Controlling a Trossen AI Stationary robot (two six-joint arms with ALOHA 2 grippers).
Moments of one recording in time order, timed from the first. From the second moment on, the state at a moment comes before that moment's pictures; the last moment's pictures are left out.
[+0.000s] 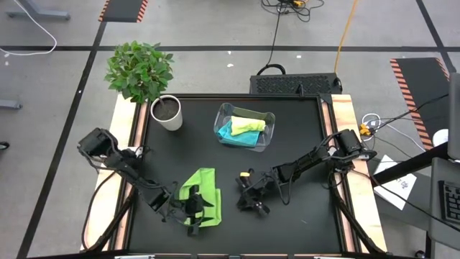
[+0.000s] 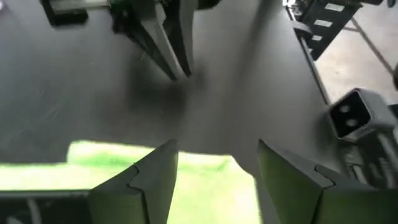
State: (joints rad) left arm -0.71 1.68 0.77 0.26 -0.51 -0.60; right arm 0.27 1.92 0.81 0.55 -0.31 -0.22
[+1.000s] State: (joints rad) left arm -0.97 1.70 0.77 0.02 -0.93 -0.94; right arm 0.35 1.97 0.87 0.68 -0.21 -0.40
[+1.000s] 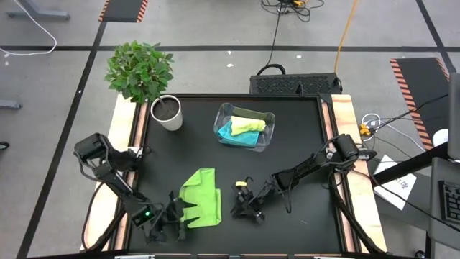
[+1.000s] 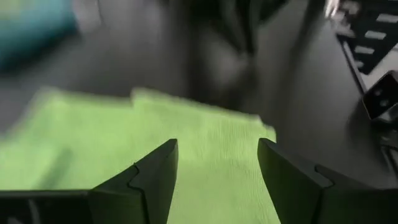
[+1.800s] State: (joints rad) left arm -0.95 1.45 0.77 -0.31 -1.21 -0.47; right arm 0.21 1.89 0.90 0.59 -0.37 -0.37
